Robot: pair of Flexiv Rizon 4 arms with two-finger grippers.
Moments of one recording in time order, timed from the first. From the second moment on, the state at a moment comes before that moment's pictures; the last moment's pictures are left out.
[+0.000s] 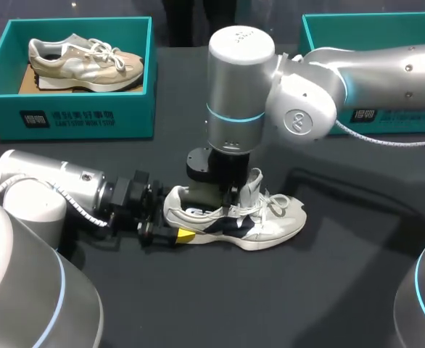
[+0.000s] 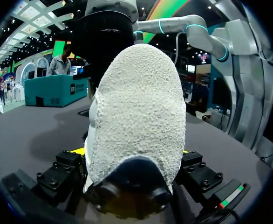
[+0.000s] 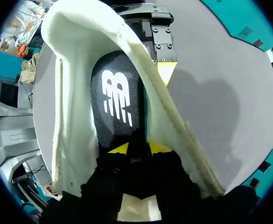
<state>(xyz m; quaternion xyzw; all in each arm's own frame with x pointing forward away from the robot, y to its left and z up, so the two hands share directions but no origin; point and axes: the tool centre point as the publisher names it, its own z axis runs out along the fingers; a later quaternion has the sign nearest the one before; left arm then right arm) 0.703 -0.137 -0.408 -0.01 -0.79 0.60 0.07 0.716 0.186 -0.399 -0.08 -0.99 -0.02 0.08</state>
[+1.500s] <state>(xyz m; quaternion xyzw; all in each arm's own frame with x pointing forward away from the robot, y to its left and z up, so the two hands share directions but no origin) 0.702 -0.137 -0.407 -0.01 -0.79 0.60 0.07 0.698 0.177 -0.363 0.03 -0.98 -0.20 -0.03</state>
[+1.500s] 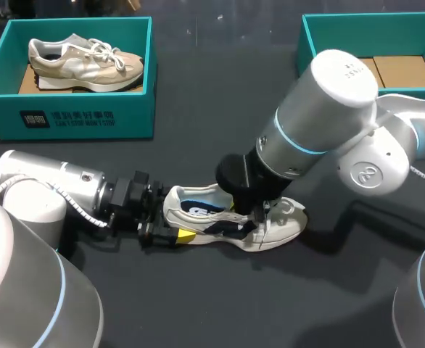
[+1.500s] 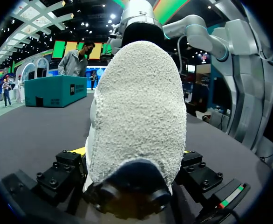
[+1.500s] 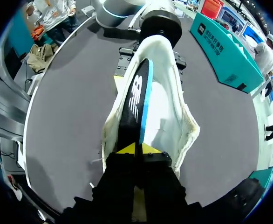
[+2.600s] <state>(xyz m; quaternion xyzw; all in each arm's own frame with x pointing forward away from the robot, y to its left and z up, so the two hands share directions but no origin) 0.703 -0.136 -0.407 -0.01 -0.79 0.60 0.07 0.703 0.202 -0.300 0.19 -0.94 -0.28 -0.07</state>
